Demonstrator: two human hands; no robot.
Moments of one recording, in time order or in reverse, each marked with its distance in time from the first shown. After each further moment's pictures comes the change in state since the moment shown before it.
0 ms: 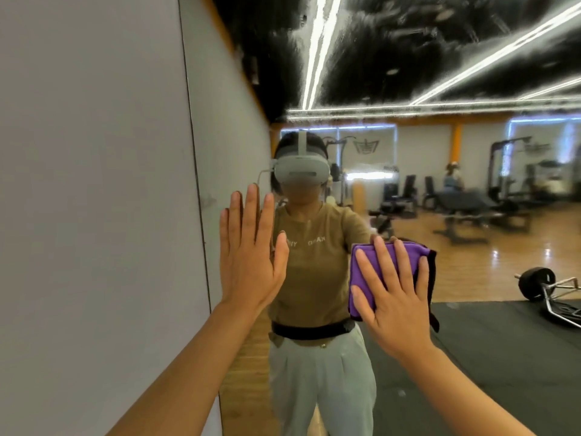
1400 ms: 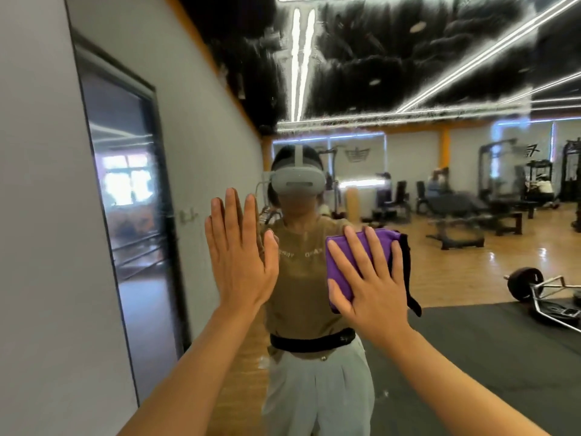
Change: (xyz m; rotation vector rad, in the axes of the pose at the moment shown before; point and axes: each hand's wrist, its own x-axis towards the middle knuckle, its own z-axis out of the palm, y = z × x) left_hand 0.020 0.120 0.047 0.015 0.052 -0.121; right_hand 0.003 0.107 -0.010 0.041 0.132 -0.037
